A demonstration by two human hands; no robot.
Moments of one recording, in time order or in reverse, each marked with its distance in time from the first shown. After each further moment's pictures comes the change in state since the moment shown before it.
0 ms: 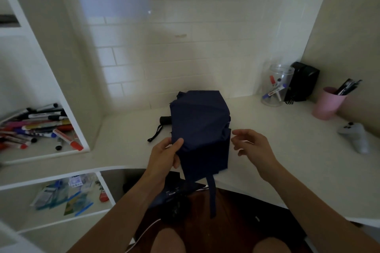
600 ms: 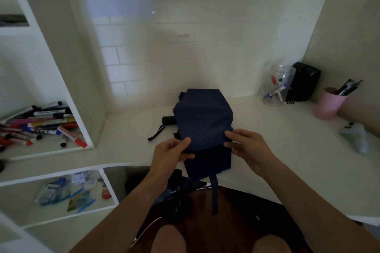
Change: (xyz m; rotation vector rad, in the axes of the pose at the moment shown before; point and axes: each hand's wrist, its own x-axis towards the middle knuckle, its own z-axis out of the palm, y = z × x) left_hand -0.008 -0.001 0.006 -0.078 -0.023 0.017; right_hand -0.011 -0.023 0.015 0.325 -0.105 0.251
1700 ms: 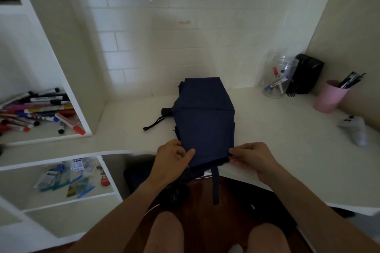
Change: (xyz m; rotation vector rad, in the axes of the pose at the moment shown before) left_hand 0.005 -0.053 -0.014 0.809 -0.037 0.367; right_hand -0.015 0.036 -0.018 -0.258 0.176 0.183
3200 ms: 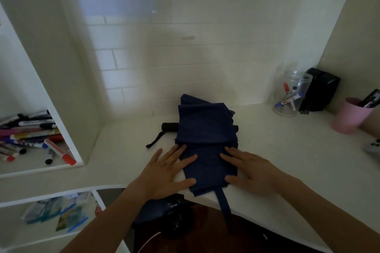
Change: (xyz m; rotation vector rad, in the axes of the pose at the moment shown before) left_hand 0.077 -0.053 -0.028 0.685 -0.479 0.276; right_hand 0.086 -0.018 -0.003 -1.355 -0.358 -0.700
